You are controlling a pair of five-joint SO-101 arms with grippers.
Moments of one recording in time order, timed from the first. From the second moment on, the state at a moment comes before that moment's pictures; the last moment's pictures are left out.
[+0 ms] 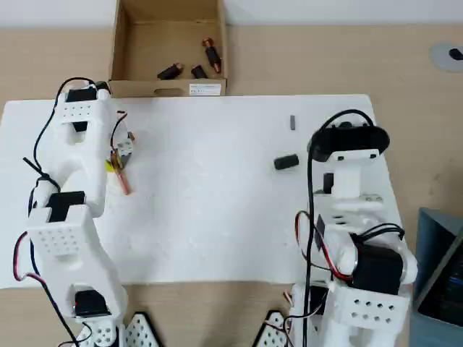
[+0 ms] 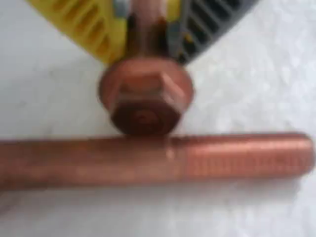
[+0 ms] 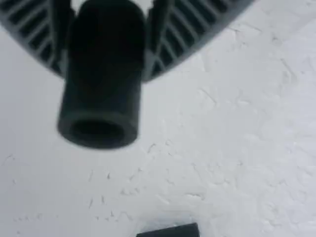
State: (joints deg) left arm -10.5 29.0 -10.0 80.0 8.7; right arm 5.6 -68.9 45.1 84.0 0.7
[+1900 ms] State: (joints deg) left arm -1.8 -81.8 61.1 56.7 8.7; right arm -3.0 -97.7 65.4 74.2 0.7
